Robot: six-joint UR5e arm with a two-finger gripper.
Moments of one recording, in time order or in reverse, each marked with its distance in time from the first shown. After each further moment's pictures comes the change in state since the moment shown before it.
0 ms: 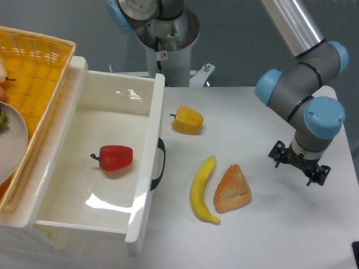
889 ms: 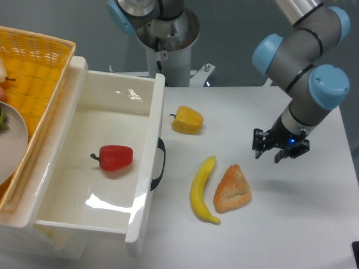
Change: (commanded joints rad) arm -0.028 0.143 0.005 -0.276 -0.291 -0.423
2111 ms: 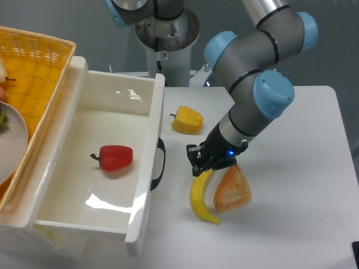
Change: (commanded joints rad) arm -0.180 0.009 0.009 -0.031 -0.216 -0.261
